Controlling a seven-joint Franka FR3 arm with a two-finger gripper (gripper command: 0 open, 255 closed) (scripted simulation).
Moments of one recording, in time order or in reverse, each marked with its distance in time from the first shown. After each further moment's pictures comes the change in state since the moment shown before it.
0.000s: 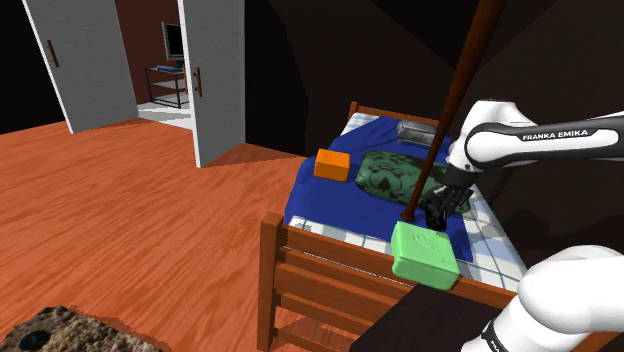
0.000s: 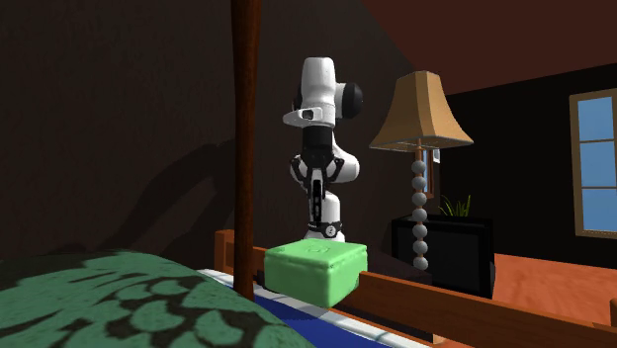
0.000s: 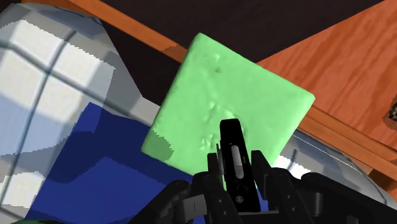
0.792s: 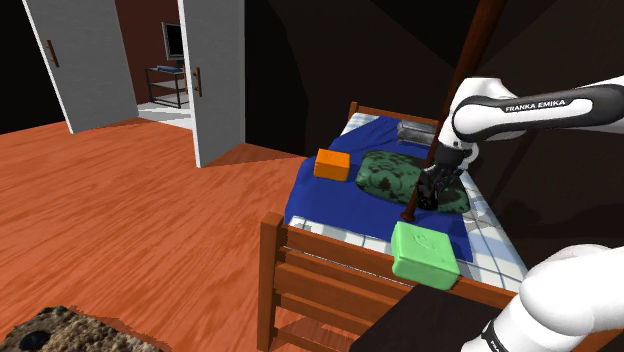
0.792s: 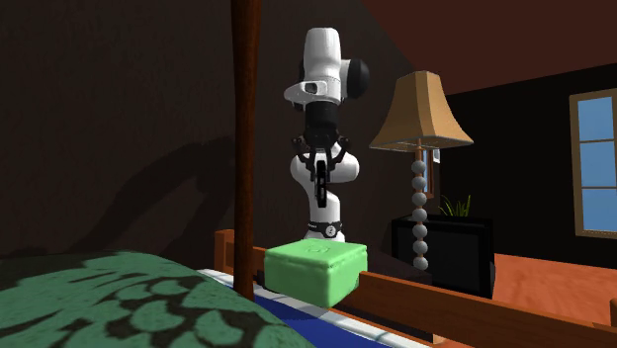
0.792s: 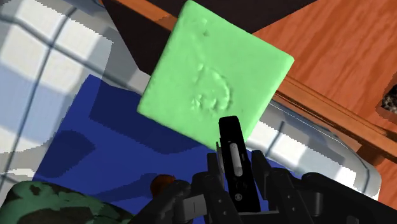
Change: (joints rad) arm 0.034 0.148 0.014 0.206 0.035 -0.057 0.008
